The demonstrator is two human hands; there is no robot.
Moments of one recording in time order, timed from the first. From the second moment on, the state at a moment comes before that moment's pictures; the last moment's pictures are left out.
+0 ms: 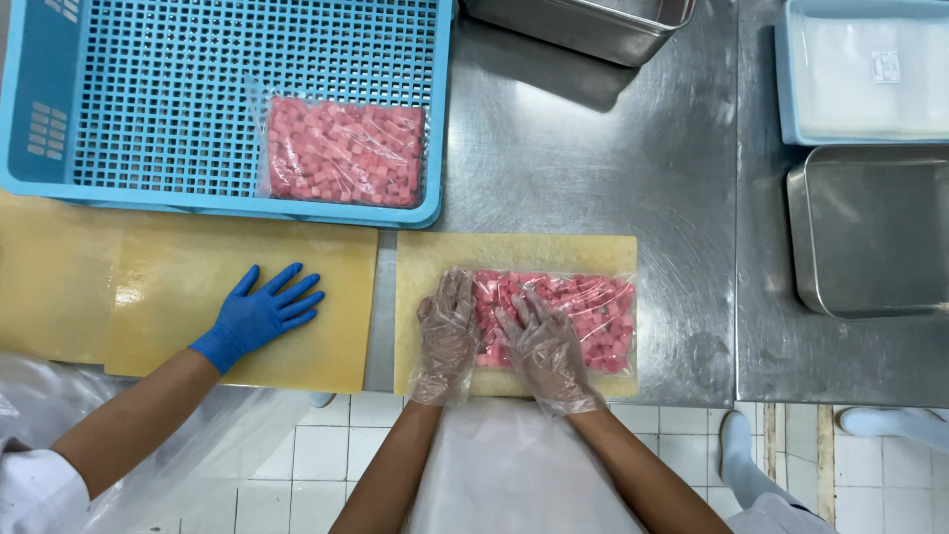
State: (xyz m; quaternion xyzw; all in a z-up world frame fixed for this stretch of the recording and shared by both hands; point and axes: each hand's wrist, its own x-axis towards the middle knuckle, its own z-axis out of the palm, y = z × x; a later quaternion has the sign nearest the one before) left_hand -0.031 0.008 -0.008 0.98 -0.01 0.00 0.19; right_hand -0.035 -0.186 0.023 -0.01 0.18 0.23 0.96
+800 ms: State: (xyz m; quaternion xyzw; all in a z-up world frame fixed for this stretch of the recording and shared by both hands) left_hand -0.025 0.008 0.015 0.96 0.01 0.03 0.27; right_hand -0.037 -0.150 0.010 -0.52 0.13 0.17 0.83
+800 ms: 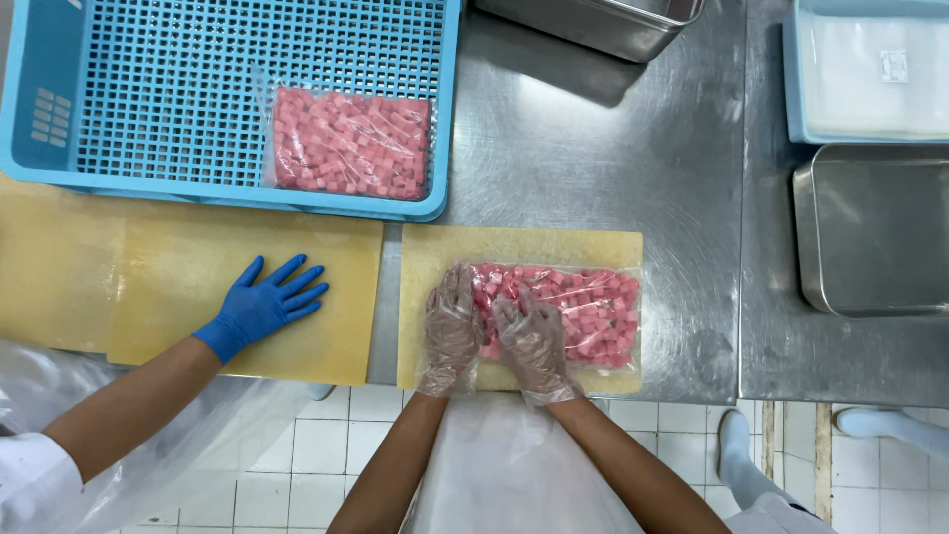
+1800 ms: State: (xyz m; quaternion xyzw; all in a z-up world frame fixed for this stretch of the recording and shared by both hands) left_hand -0.028 0.009 0.009 0.97 -0.04 0.09 0.21; right_hand -0.039 -0.157 0.036 -0.97 -0.21 -0.06 0.09
